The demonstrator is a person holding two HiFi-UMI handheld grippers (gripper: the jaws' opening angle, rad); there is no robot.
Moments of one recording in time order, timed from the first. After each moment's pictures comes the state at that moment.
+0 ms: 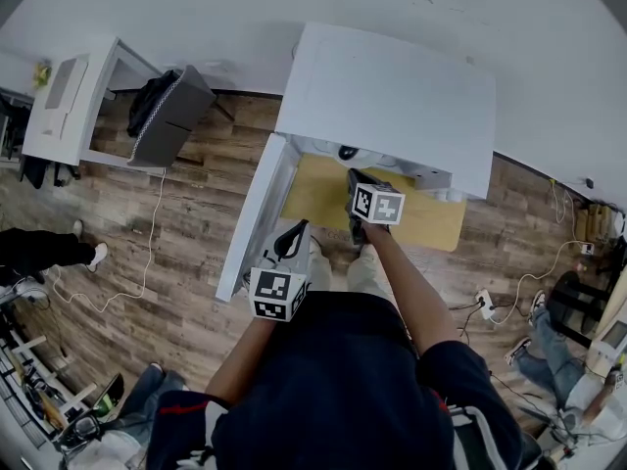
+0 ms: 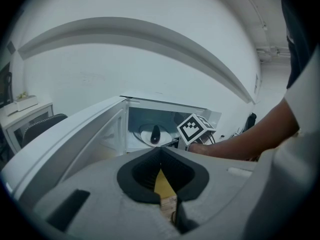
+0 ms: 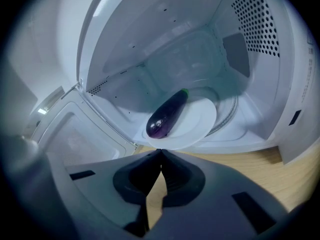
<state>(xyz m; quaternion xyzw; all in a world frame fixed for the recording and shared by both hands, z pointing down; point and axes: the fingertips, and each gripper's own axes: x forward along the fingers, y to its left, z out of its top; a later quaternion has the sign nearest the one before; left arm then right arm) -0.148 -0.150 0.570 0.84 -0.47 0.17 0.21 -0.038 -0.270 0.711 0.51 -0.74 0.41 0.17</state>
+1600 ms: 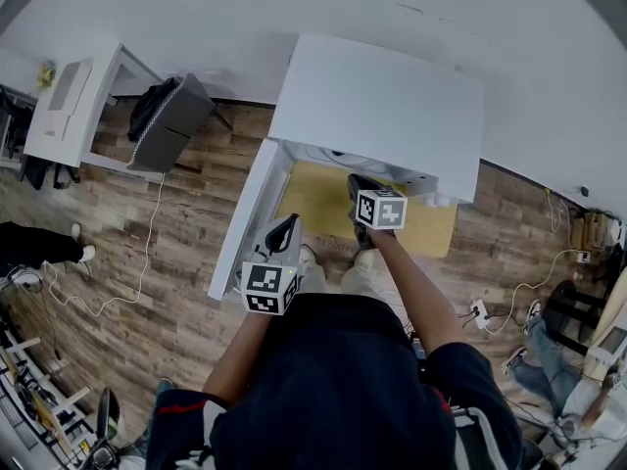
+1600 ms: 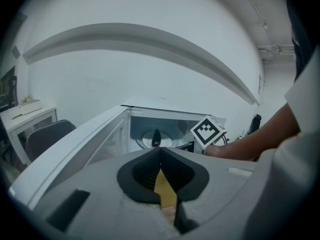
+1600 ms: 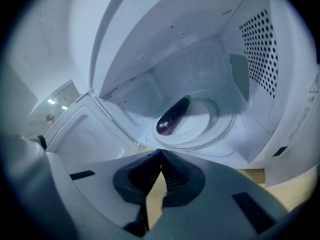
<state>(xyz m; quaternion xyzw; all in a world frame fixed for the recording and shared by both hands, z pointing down) -0.148 -0.165 0.555 0.83 -0.49 0.15 0.20 -0.022 -0.268 0.682 0.47 -0.78 0.37 0.18</state>
